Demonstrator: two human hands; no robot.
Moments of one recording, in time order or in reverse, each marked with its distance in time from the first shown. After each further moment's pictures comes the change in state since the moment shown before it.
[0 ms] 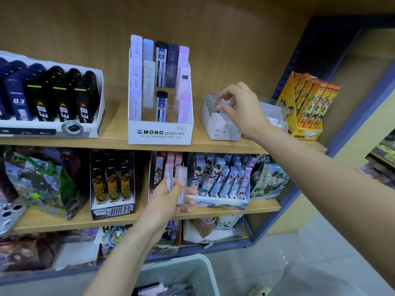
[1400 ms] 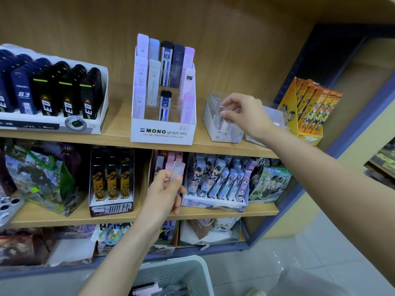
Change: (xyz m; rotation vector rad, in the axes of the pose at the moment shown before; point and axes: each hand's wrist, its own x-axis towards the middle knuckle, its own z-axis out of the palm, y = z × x) left_hand -0.003 0.003 -0.003 0.135 0.091 0.103; right_hand -0.007 -0.007 -0.012 0.152 -0.158 0.096
